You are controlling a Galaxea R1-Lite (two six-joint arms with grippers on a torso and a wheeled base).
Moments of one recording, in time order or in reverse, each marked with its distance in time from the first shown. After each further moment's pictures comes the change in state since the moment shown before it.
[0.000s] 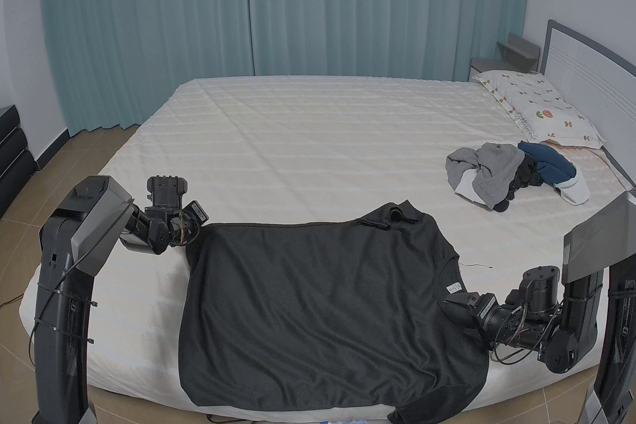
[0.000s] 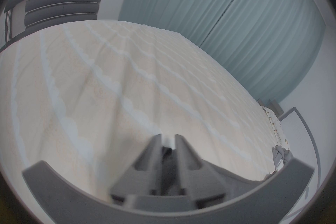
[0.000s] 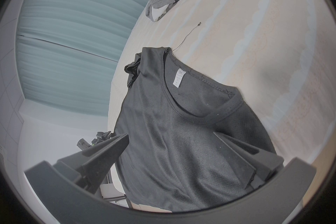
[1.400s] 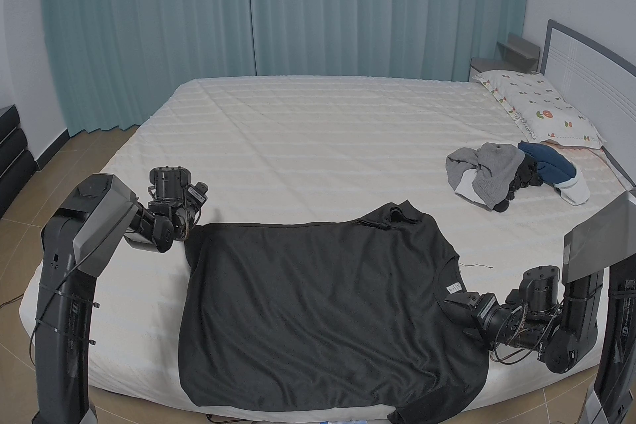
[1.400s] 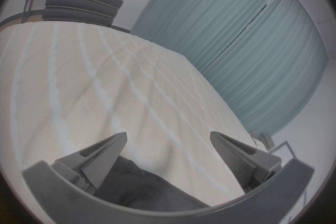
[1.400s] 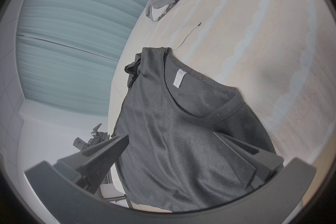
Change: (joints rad) left arm -0.034 -0.005 -0.016 -0.123 0.127 -0.199; right arm -0.001 -0.001 0.000 0.000 0.001 0.000
